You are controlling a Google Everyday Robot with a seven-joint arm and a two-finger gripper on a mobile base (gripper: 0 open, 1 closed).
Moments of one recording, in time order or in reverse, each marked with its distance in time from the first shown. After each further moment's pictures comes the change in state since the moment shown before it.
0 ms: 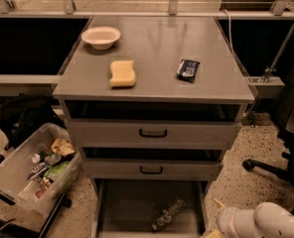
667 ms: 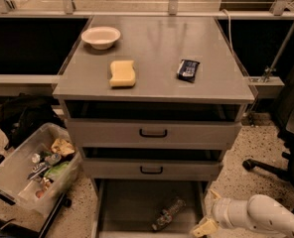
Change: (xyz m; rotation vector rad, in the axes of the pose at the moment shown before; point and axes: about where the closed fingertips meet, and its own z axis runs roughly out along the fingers) arm -0.015 -0.040 0.023 0.051 -0.036 -0.029
